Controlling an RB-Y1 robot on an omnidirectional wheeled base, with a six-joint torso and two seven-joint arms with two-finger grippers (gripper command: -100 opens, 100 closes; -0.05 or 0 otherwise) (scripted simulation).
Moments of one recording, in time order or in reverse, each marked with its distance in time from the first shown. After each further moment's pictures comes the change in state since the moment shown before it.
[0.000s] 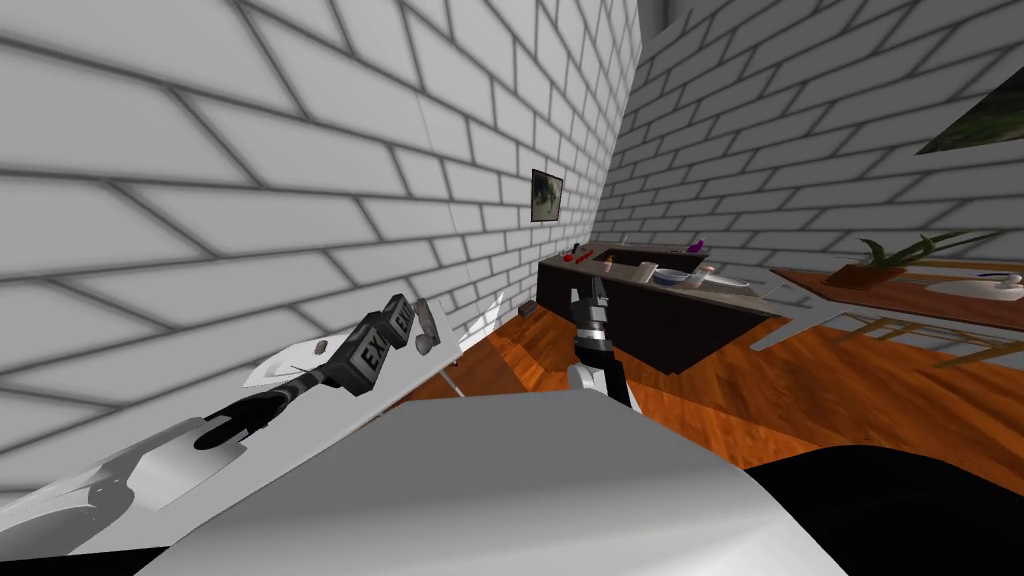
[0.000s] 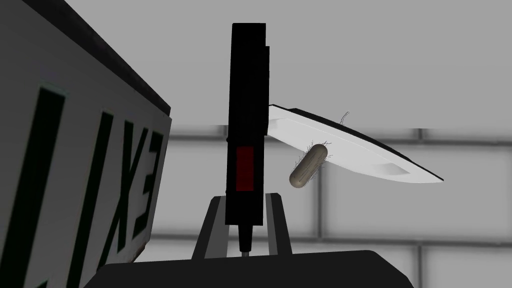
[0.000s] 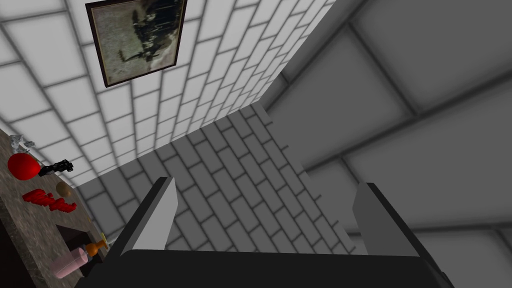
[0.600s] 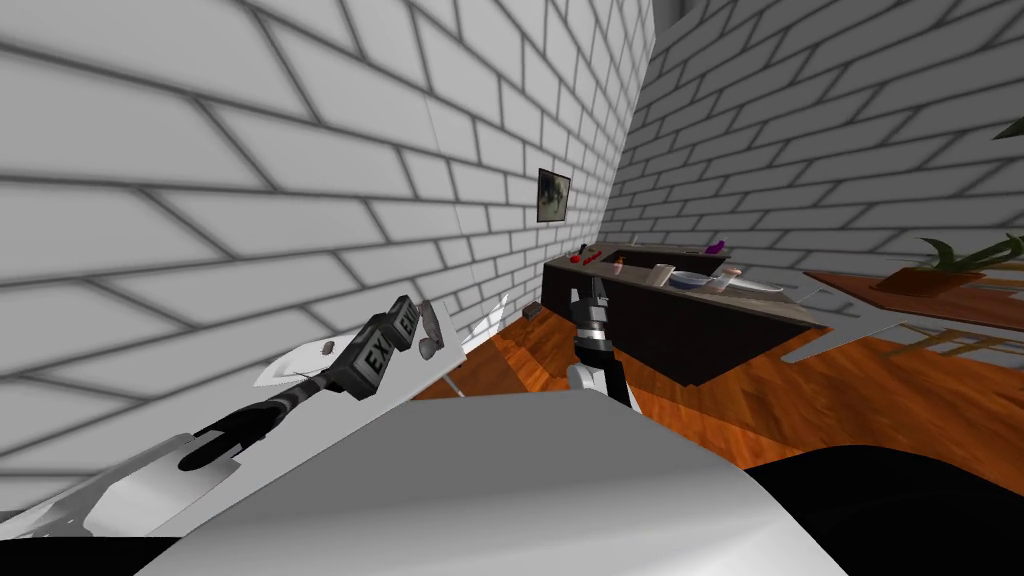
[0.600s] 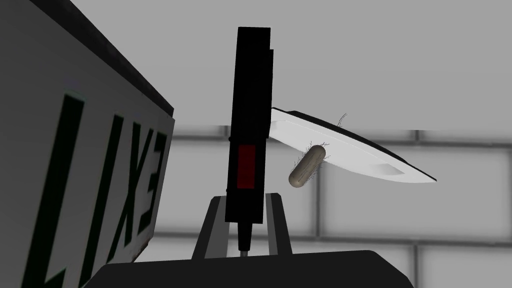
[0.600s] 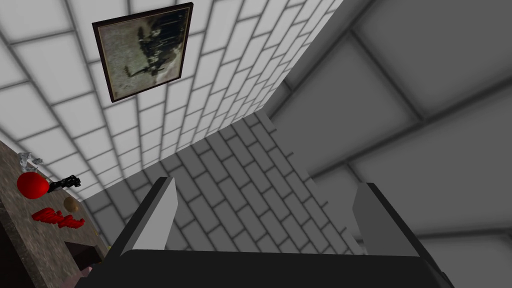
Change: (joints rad) left arm 0.166 -0.038 0.117 -0.197 -0.017 0.048 -0.034; right arm 0.000 0.000 0.000 0.000 0.000 0.000 0.000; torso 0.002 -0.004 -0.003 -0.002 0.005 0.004
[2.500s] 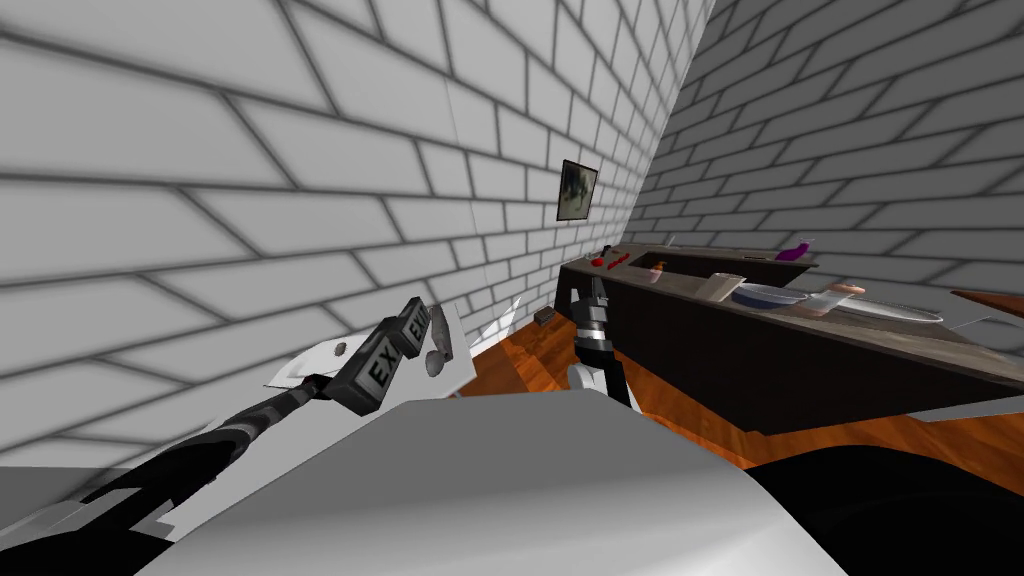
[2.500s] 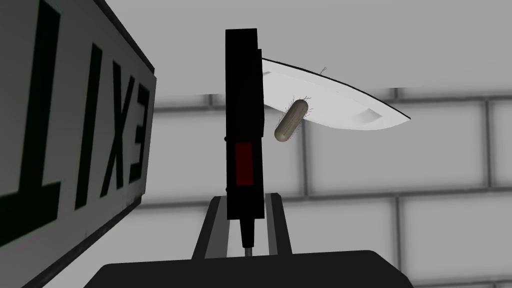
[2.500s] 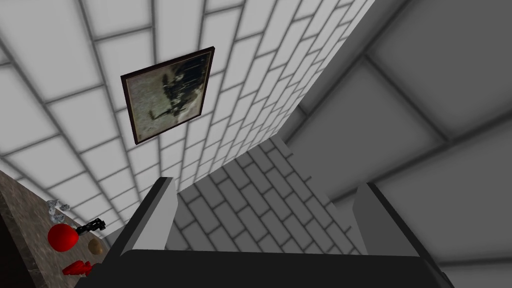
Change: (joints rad) left arm 0.441 -0.131 0.337 -0.546 -0.059 0.151 -0.106; right arm 0.000 0.000 0.000 0.000 0.000 0.000 0.000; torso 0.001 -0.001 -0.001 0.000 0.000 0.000
